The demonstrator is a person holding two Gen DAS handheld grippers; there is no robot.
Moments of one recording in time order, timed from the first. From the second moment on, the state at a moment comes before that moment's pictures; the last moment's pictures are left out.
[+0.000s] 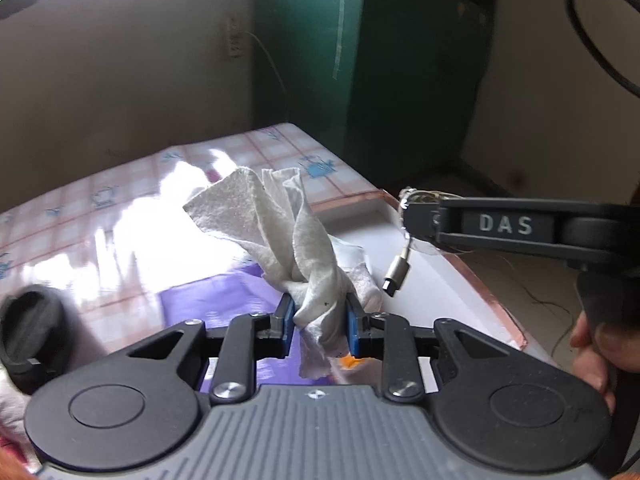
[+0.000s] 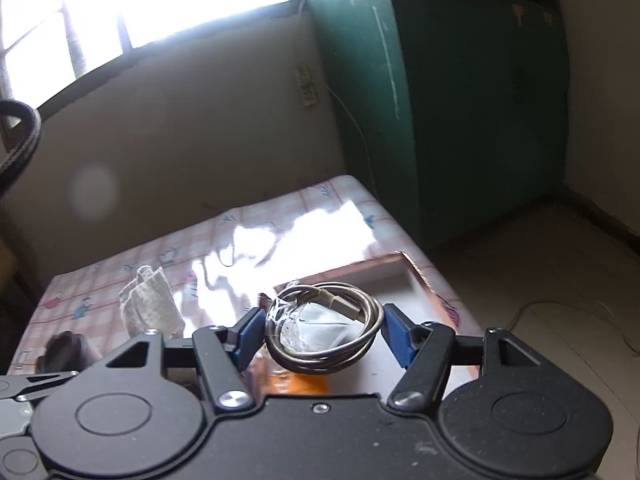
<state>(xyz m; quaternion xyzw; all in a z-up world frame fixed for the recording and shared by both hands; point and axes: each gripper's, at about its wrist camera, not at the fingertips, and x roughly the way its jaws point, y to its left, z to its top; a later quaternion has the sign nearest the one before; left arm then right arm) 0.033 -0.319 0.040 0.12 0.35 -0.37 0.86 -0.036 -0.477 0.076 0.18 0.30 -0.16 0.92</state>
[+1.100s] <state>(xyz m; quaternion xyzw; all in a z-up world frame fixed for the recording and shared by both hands) 0.022 -0.299 0.055 0.09 0.36 -0.29 0.88 -0.049 -0.466 0.096 0.13 0.29 -0.18 0.93</state>
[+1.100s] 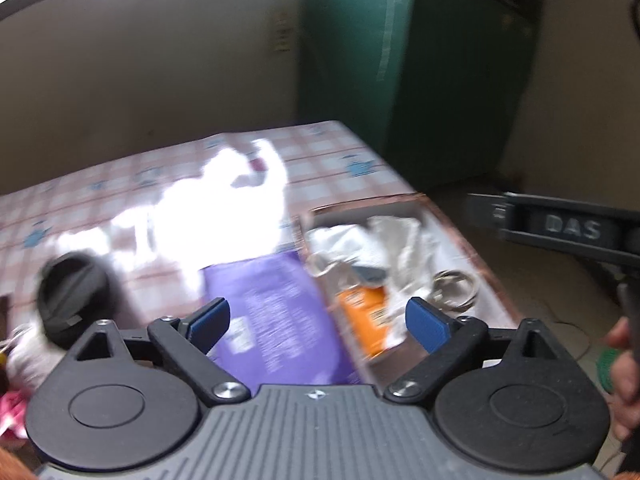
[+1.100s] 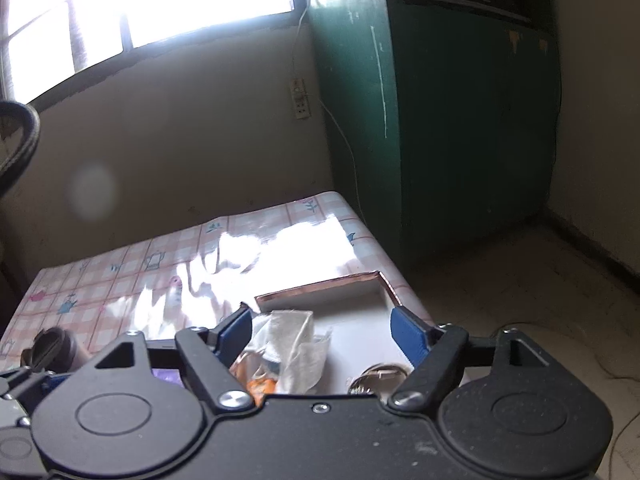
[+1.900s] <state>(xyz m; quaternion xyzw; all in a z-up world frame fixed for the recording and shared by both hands) 0.008 -0.187 0.053 0.05 0.38 -0.21 0.90 -0.061 -0.359 0.083 0.11 0.34 -0.11 0.93</state>
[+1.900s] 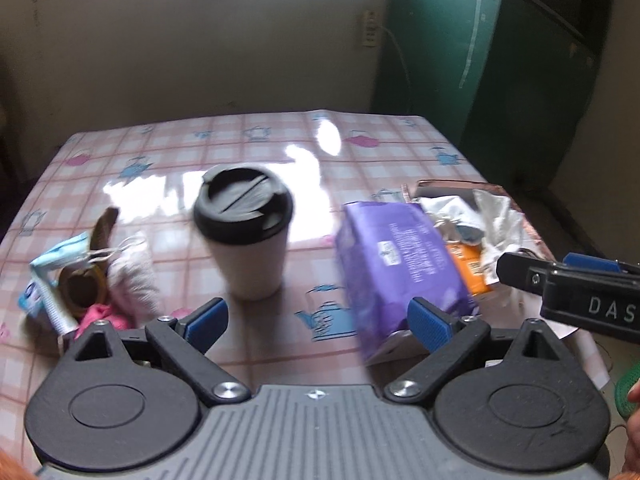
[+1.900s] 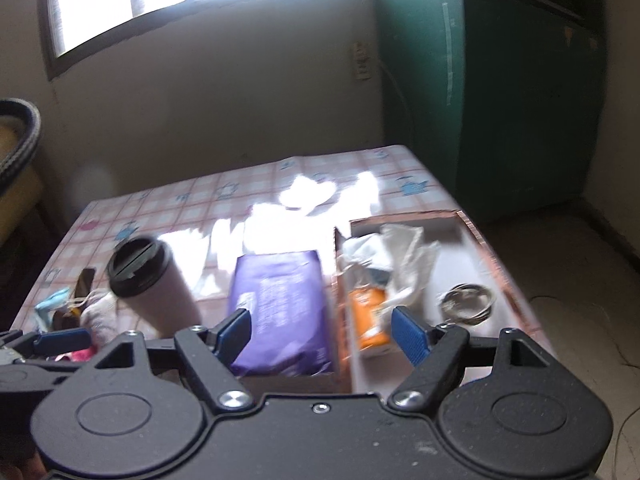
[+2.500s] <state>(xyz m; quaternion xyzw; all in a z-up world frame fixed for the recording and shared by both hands) 0.003 -0.098 0.042 0.03 0.38 -0.15 0.91 -0.033 -0.265 0.068 0.09 0.36 0.00 0.93</state>
